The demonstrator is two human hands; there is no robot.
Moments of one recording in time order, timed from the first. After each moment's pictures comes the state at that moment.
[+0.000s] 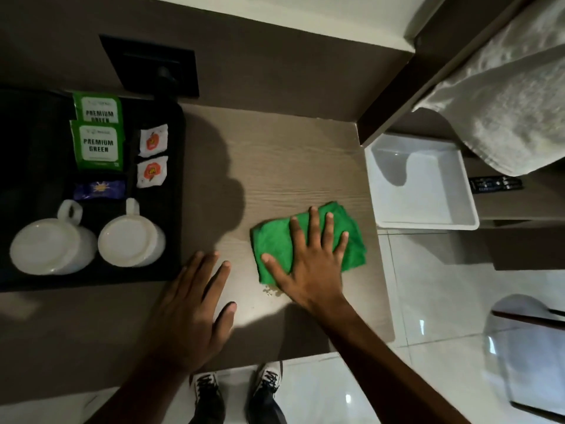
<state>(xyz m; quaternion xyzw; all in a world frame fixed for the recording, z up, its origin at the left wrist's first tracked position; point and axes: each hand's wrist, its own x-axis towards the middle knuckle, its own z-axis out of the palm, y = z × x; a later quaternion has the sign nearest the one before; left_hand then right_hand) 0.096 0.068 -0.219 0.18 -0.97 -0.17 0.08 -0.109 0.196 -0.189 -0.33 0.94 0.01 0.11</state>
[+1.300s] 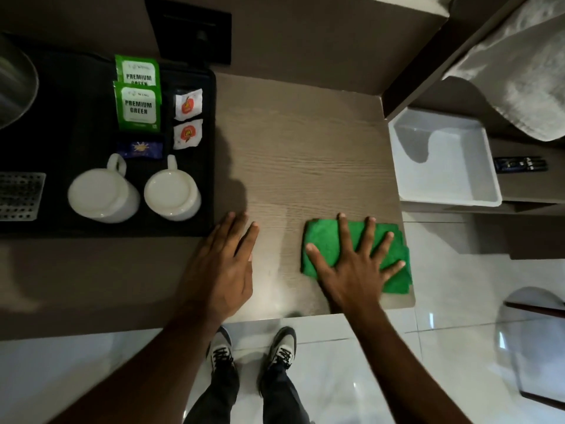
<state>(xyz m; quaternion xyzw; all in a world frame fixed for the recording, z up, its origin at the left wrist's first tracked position) 0.098 0.067 -0.222 0.19 -0.97 -0.16 0.08 -0.057 0.243 -0.182 -0.14 0.98 -0.01 0.16</state>
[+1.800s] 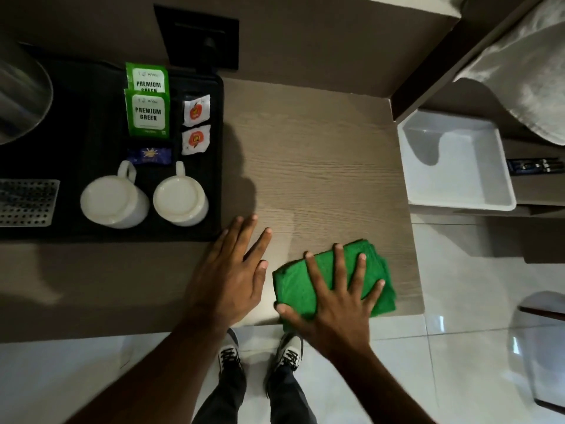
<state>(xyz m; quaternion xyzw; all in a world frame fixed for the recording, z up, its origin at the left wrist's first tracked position) 0.099 0.068 -0.227 0.19 -0.97 -0.13 0.06 -0.001 0.252 -0.178 -0.30 0.93 0.04 0.20</state>
